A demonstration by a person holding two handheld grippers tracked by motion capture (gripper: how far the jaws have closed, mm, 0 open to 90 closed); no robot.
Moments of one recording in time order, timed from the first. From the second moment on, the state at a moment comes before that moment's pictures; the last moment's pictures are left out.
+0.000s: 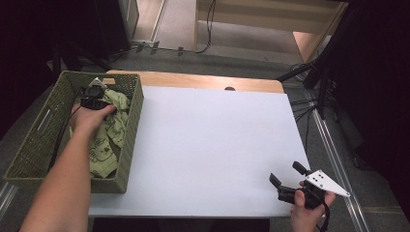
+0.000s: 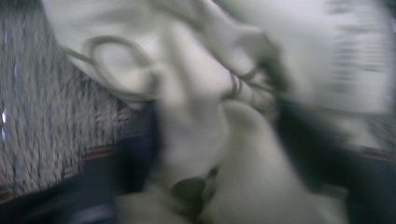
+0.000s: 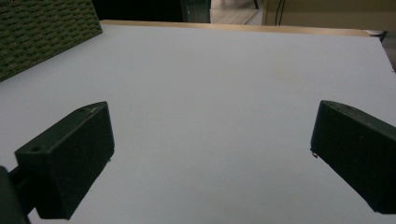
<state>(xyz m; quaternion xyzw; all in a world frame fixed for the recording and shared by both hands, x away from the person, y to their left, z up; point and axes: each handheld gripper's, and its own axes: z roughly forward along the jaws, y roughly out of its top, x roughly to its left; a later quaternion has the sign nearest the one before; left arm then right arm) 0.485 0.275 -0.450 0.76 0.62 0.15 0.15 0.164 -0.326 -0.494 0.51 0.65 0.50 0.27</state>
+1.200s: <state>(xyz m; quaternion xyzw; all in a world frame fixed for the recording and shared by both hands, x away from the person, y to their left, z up) 0.397 0.312 -0.440 0.73 0.65 0.10 0.18 0.165 -0.317 -0.494 0.50 0.66 0.49 0.27</state>
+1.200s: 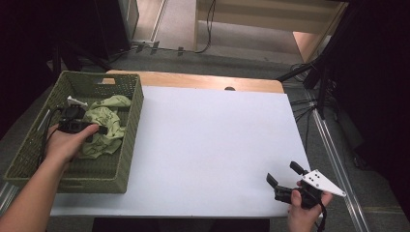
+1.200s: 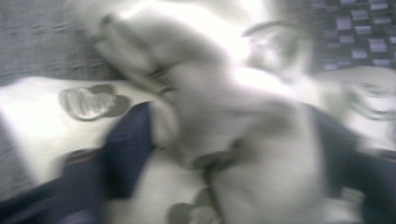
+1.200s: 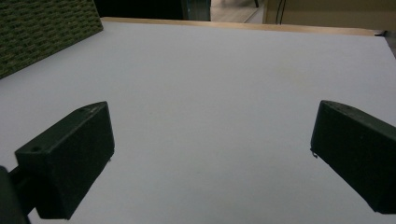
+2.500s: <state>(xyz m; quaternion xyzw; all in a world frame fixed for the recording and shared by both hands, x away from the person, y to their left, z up) 0.392 0.291 -0.456 0.80 0.58 0.05 0.16 0.168 -0.316 -0.496 0.50 0.66 0.49 0.27</state>
